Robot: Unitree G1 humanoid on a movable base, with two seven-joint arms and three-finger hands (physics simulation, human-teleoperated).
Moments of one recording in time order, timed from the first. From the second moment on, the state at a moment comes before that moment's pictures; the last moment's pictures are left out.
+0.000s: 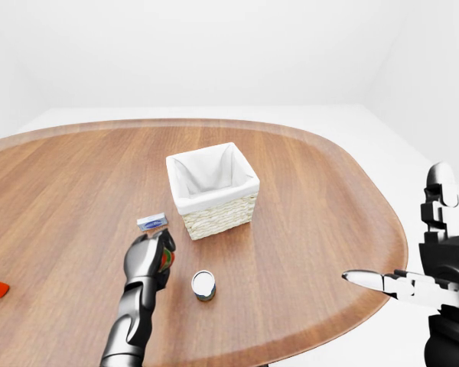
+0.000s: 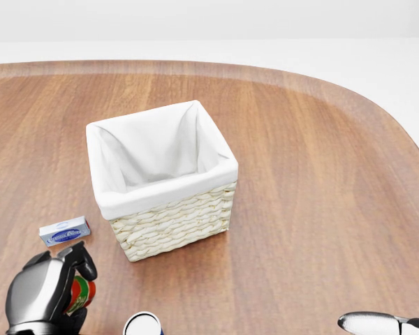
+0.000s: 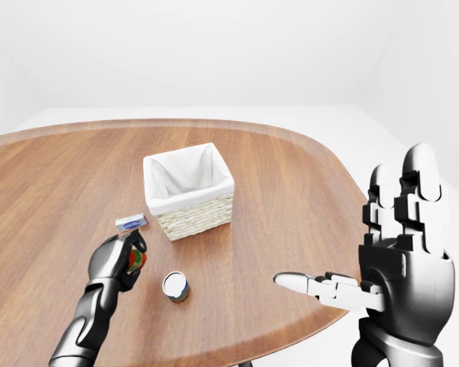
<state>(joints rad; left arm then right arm) -0.02 0.18 0.04 0.30 1.02 0.01 0.20 0.45 -0.33 -0.20 -1.05 0.29 0.09 -0.29</state>
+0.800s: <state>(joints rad) -0.78 0.09 -0.02 0.26 1.01 0.09 -0.08 0.47 -0.39 -0.20 -1.05 0.32 0.08 -0.34</state>
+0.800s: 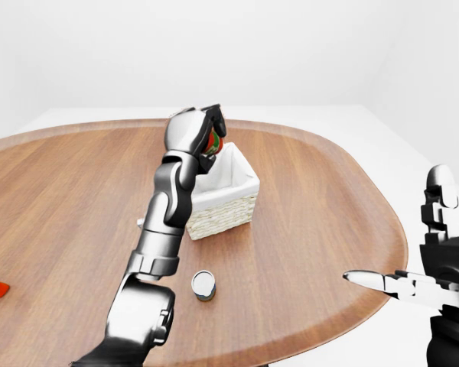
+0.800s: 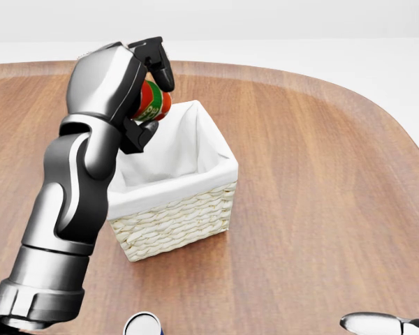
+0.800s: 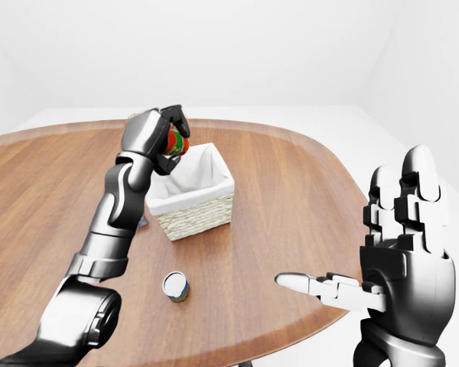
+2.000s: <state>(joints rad) -1.25 0.10 -0.03 1.35 1.00 0.09 0.12 0.46 -0.36 -0.21 -1.05 0.32 0.09 -0.31</state>
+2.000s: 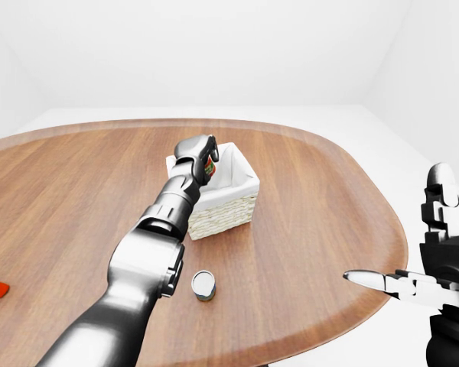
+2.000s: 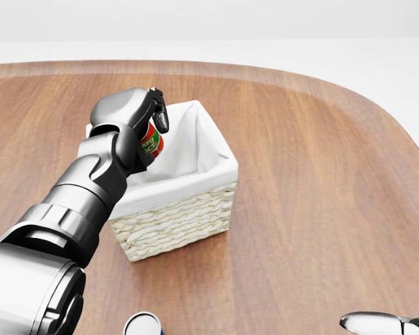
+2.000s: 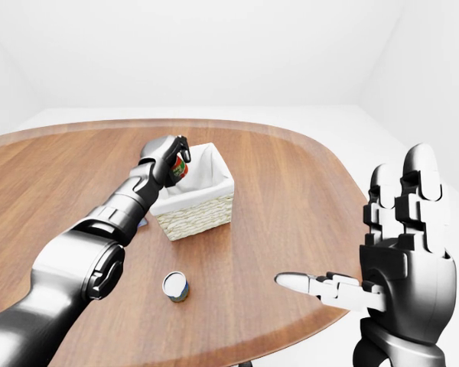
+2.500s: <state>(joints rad) -1.26 0.10 -0.03 1.35 1.02 0.09 0.13 0.45 -0.35 -0.21 -1.05 0.31 0.09 -0.30</state>
